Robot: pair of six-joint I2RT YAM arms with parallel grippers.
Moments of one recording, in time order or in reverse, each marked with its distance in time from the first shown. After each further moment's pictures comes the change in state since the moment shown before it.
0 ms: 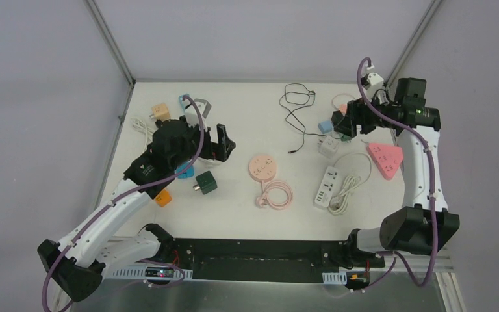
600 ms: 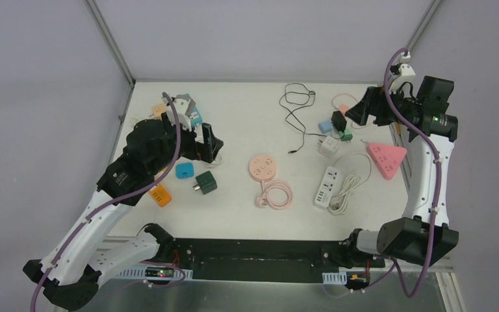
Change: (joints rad) left arm 0.000 -0.091 0.180 -0.223 -0.031 0.062; right arm -0.122 -0.067 0.027 0.137 0.008 0.323
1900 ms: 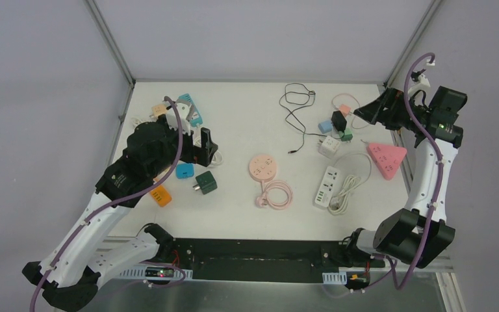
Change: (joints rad) left arm 0.000 -0.030 -0.006 -0.074 -0.054 0.079; right arm -0.150 -0.010 -0.126 0.136 -0.184 0.193
